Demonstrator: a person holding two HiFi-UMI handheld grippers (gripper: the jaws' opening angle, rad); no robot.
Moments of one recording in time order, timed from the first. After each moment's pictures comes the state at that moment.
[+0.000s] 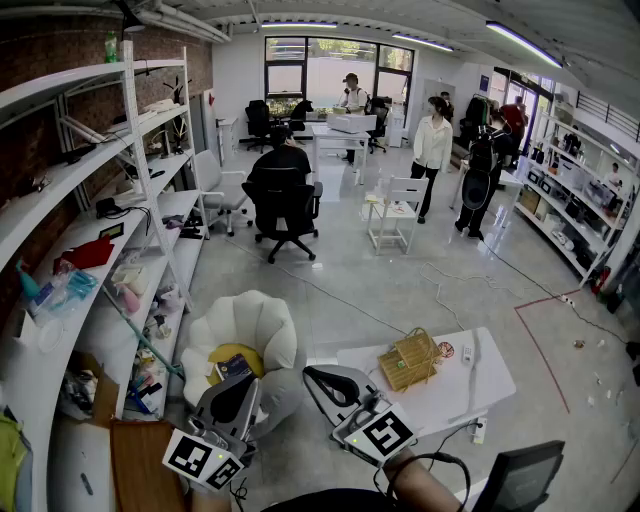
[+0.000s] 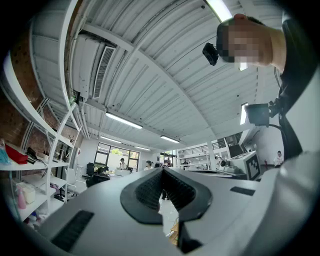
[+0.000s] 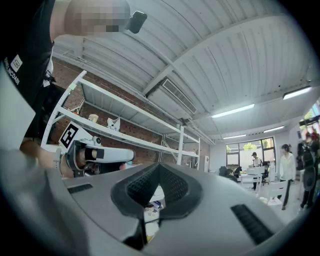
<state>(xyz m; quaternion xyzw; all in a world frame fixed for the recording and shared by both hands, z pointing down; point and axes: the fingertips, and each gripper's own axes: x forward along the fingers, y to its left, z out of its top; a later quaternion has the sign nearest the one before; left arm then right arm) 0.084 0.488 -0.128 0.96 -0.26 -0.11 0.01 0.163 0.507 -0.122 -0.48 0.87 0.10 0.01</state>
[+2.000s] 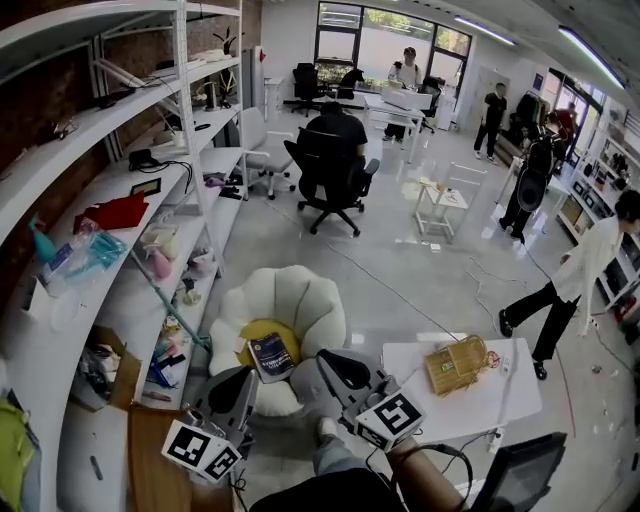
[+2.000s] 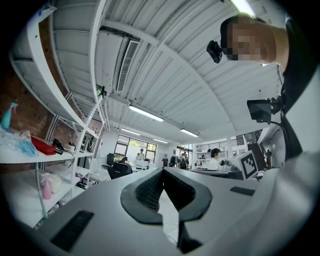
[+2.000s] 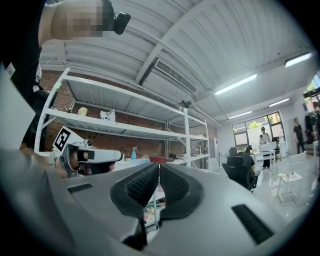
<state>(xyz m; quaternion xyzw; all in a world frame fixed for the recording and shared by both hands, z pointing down) -0.046 0.347 -0.046 0.93 -0.35 -0.08 0.07 0.074 0.344 -0.037 -0.46 0.89 0.01 0.00</state>
